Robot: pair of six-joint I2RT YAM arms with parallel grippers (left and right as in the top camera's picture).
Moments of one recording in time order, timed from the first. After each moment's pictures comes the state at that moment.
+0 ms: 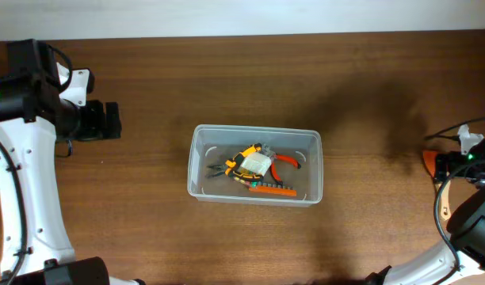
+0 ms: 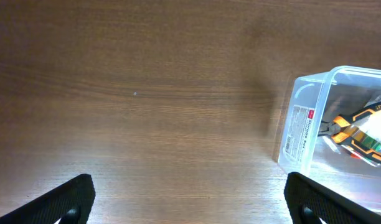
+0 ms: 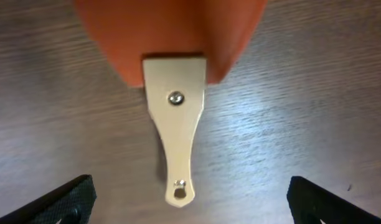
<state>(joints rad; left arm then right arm) 0.21 1.63 1.82 -1.45 0.08 0.13 -0.70 1.96 1.48 -1.12 0.14 -0.51</state>
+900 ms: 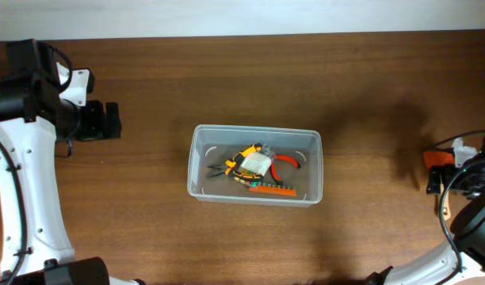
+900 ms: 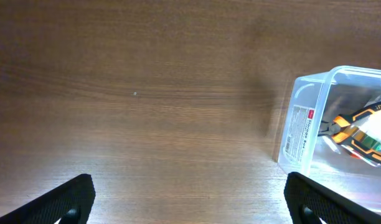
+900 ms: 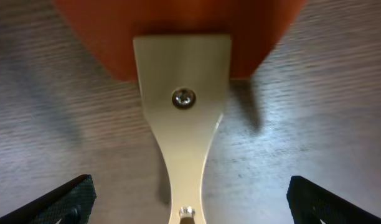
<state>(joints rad) 0.21 1.63 1.82 -1.45 0.08 0.13 -0.75 1.96 1.33 -0.99 0.08 -0.55</state>
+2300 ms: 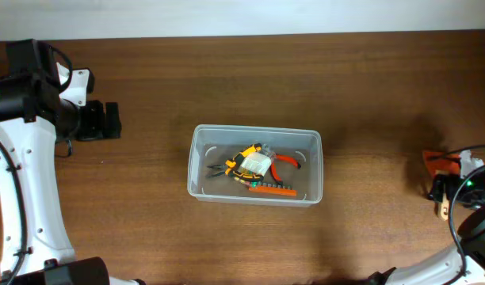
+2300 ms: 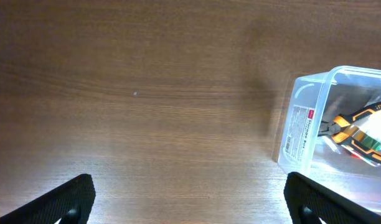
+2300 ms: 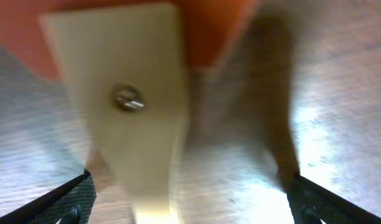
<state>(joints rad) 0.21 1.63 1.82 -1.45 0.08 0.13 -0.85 1.96 1.24 -0.86 0.00 -0.58</state>
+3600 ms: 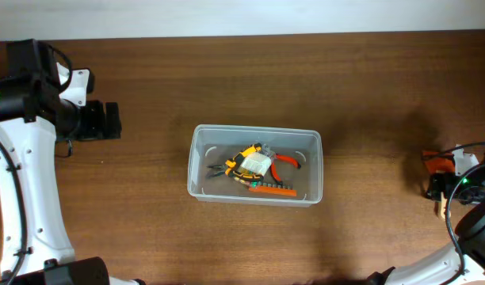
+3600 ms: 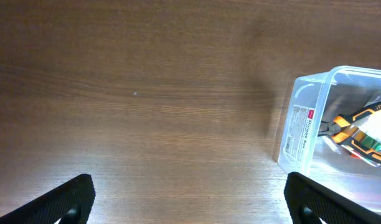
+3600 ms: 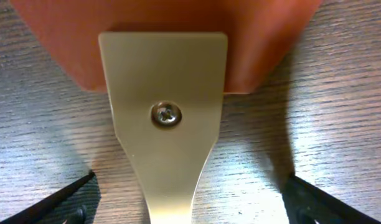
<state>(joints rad) 0.21 1.63 1.82 -1.45 0.08 0.13 -0.81 1.96 1.24 -0.84 0.00 -0.65</state>
